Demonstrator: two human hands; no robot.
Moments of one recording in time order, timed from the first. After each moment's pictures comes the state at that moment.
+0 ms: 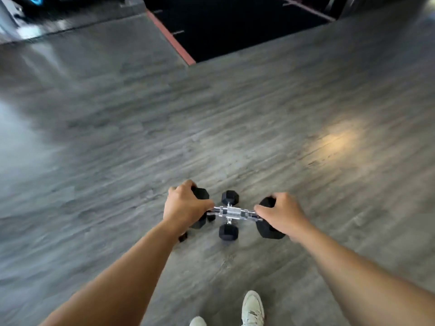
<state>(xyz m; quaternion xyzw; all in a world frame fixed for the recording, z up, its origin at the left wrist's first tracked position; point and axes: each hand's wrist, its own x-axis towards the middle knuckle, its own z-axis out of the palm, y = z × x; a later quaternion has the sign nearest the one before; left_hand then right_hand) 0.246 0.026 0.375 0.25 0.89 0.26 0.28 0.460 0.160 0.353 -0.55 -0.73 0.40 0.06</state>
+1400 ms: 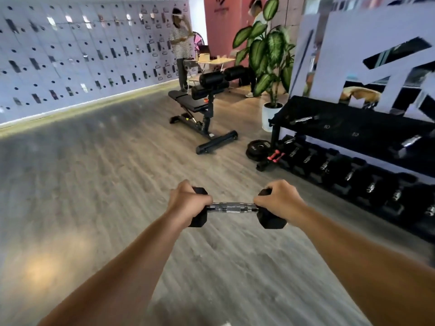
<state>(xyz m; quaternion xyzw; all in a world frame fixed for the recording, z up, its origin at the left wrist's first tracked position) 1.304 -0.043 0.595 0.78 0.34 0.09 0.52 1.401 -0.264 0.579 -0.91 -0.09 0.14 0.39</state>
